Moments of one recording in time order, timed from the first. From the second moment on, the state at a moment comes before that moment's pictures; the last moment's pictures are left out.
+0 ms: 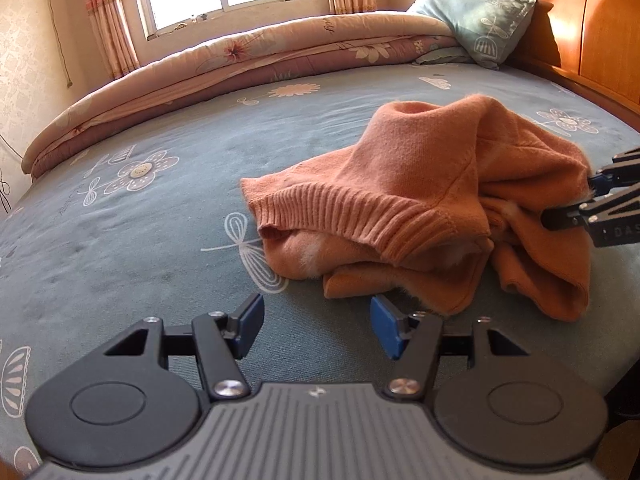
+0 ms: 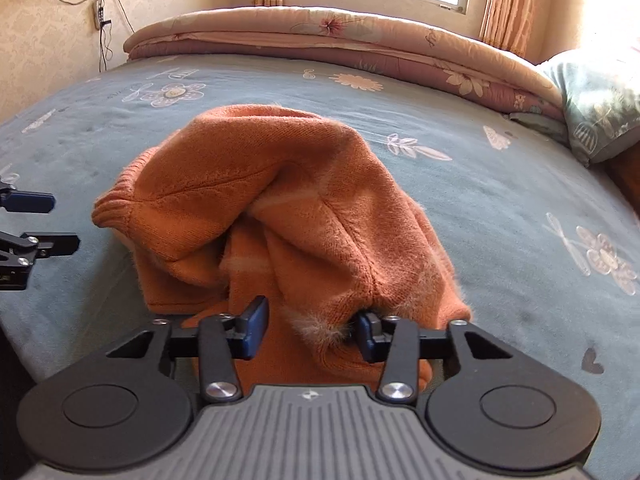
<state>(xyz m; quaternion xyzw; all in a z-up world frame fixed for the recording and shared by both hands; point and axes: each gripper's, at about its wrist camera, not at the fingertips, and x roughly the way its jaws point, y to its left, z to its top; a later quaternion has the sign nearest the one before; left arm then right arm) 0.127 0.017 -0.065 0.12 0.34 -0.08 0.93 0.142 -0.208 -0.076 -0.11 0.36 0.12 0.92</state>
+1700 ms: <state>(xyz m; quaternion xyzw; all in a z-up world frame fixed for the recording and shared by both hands) 0.110 0.038 -0.067 0.10 0.35 -0.08 0.93 0.100 -0.105 -0.102 -0.48 0.19 0.21 0.83</state>
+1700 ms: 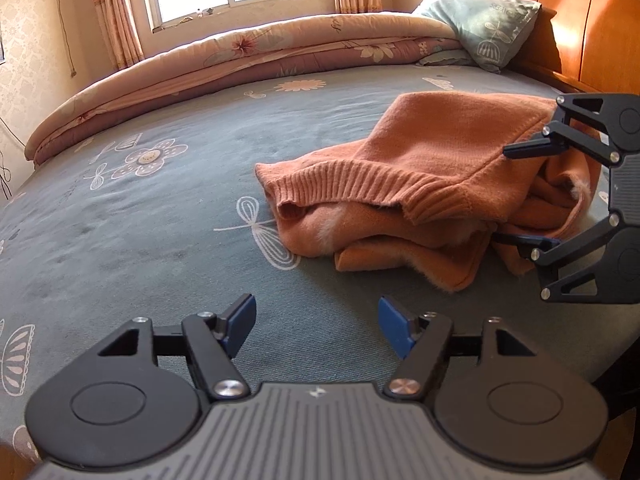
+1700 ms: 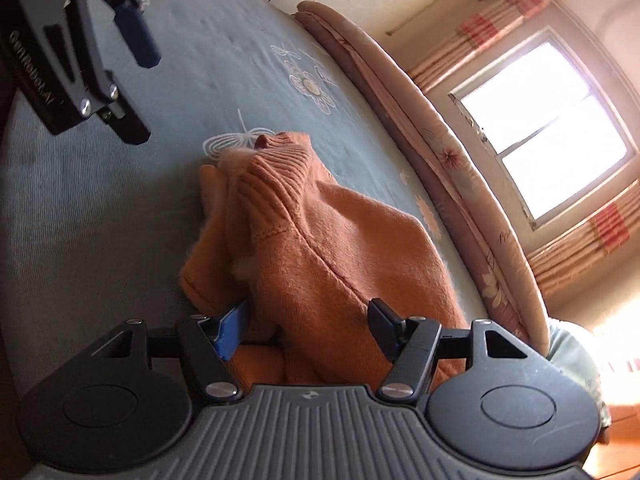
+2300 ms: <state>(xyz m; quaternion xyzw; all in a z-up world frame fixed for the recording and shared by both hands) 0.108 0.037 -0.072 0.10 0.35 -0.09 0.93 0.109 -0.099 -0.094 -0.48 0.17 0.17 0.84</state>
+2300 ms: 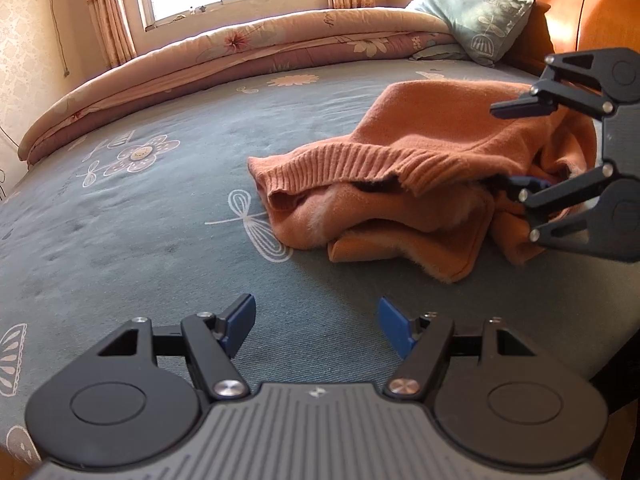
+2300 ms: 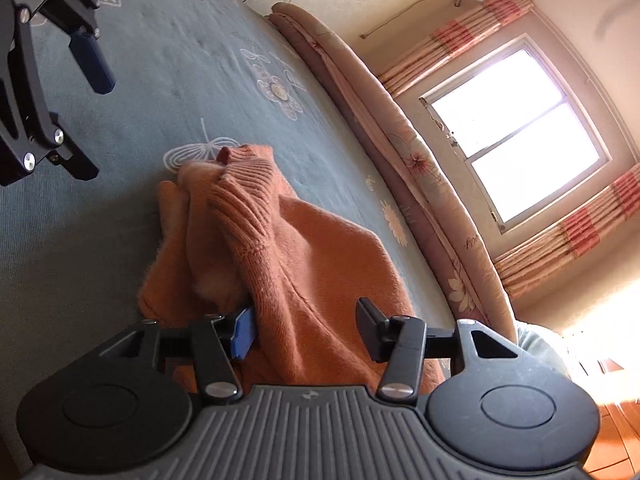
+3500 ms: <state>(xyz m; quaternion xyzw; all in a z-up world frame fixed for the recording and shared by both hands) 0.102 0.034 -0.069 0.13 0.32 -0.10 0.93 0.128 -0.109 -0.103 -0.48 0.19 0.14 0.84</state>
